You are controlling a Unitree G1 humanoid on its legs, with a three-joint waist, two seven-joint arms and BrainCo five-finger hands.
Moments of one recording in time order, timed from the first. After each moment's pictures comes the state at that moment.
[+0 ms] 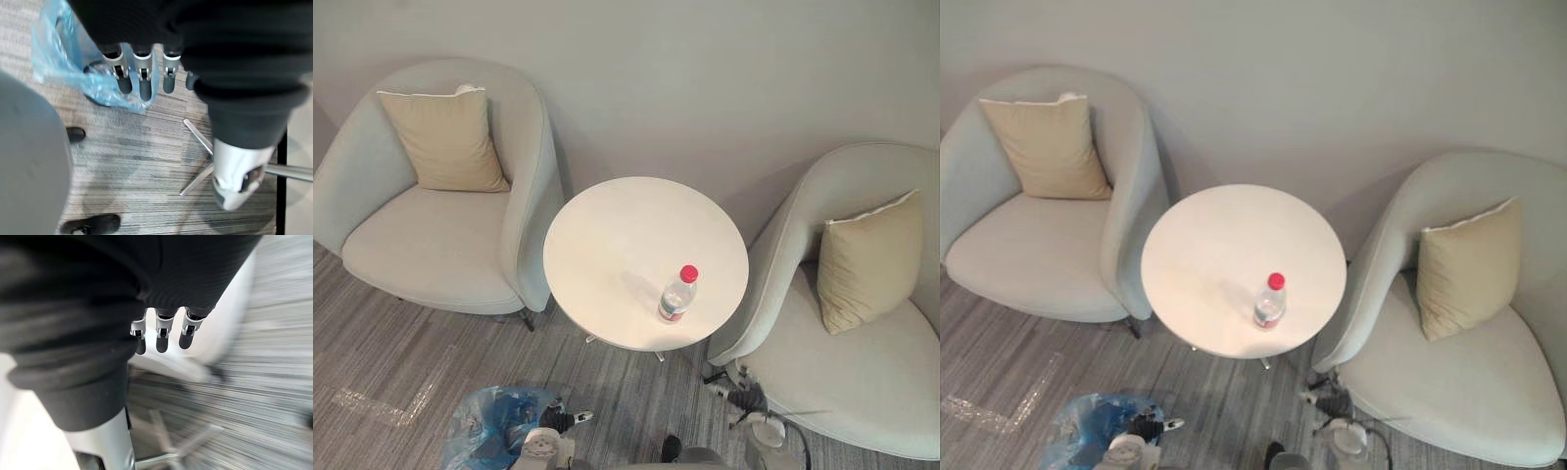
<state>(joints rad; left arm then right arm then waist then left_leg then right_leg) 0.00 0.07 -0.04 1.07 0.12 -0.04 0.13 0.11 -0.10 -0.09 0.51 -0.09 -0.11 -0.17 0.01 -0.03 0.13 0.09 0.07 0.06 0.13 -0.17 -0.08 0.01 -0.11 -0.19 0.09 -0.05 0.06</state>
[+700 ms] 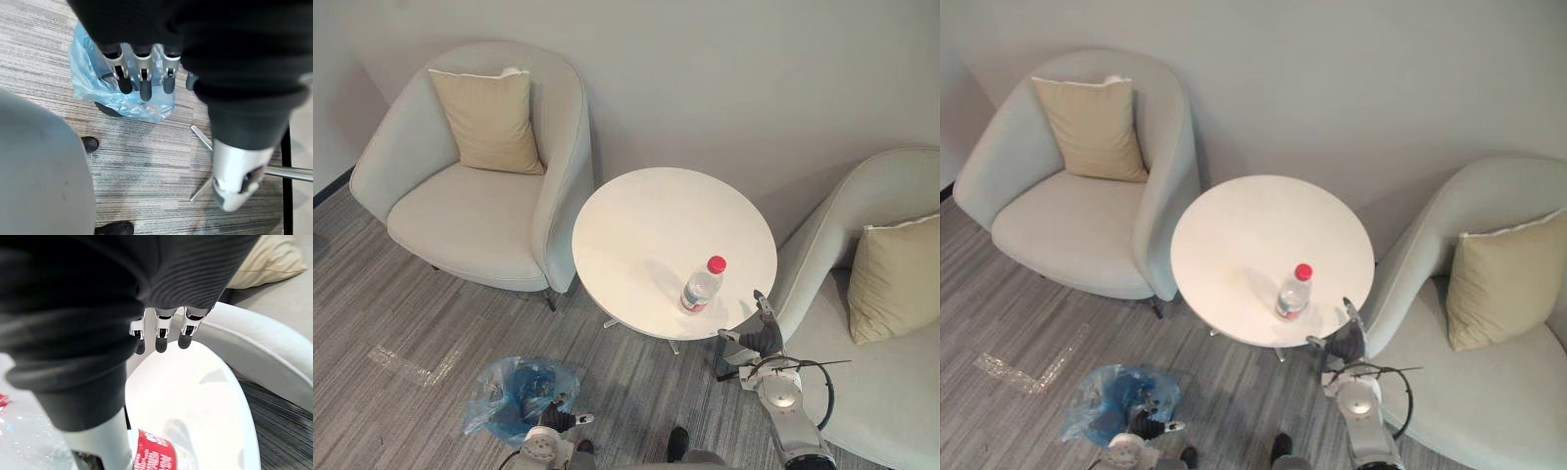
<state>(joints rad) 0.01 0.10 -0.14 1.04 0.14 -0.06 0.13 0.04 -0.17 -0.03 0.32 -0.25 -0.15 -0.27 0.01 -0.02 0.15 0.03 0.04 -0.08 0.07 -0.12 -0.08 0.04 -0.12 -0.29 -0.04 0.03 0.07</state>
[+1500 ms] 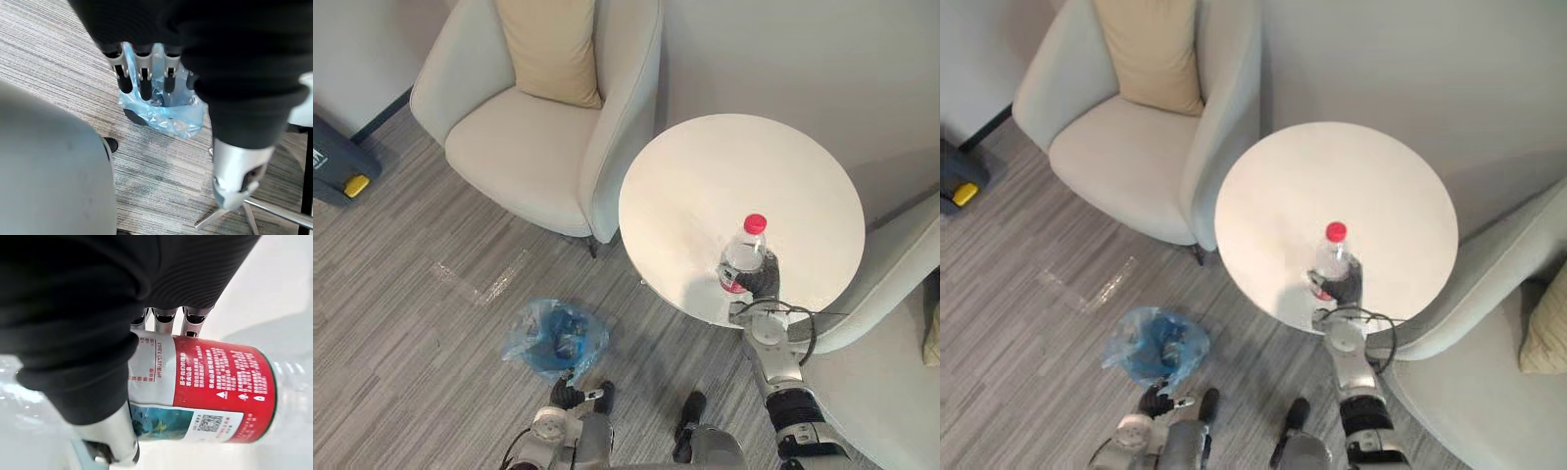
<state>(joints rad) -0.01 0.08 -0.14 0.93 0.10 -0.08 0.16 -0.25 -0.16 -0.06 0.41 -0.02 -0.15 -0.39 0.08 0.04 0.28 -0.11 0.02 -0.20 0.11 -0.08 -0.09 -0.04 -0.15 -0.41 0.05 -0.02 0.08</state>
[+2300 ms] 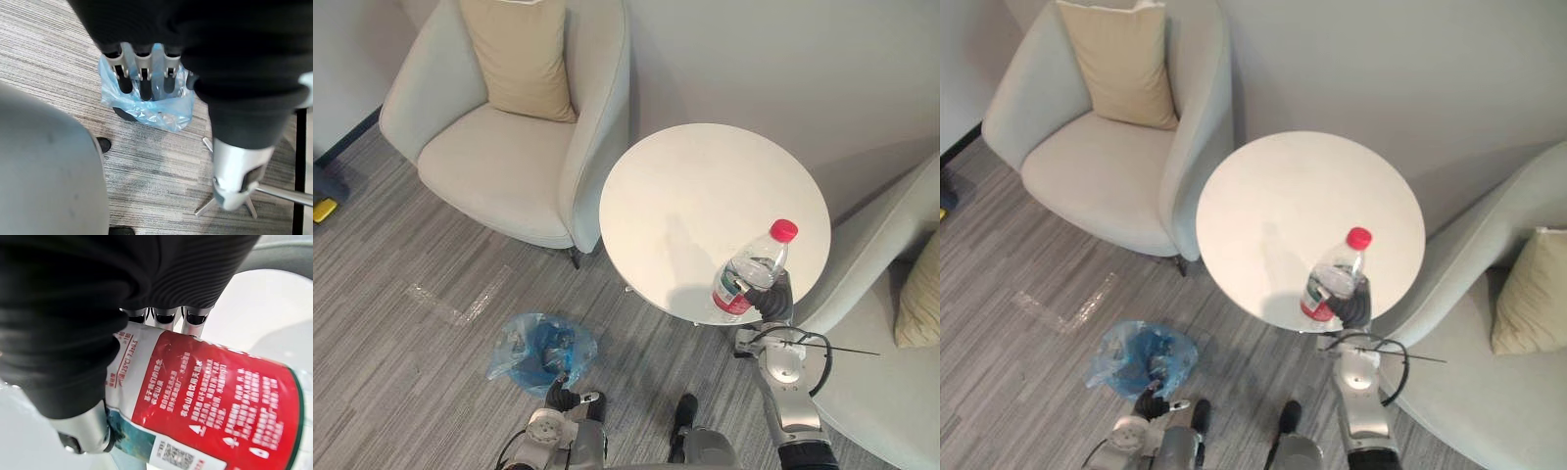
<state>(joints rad) 0.00 0.10 -0.15 0.96 0.12 -0.07 0.15 0.09 -0.11 -0.02 0.01 -0.05 -0.17 -0.26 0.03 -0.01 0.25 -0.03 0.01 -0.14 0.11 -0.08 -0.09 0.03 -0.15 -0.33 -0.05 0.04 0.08</state>
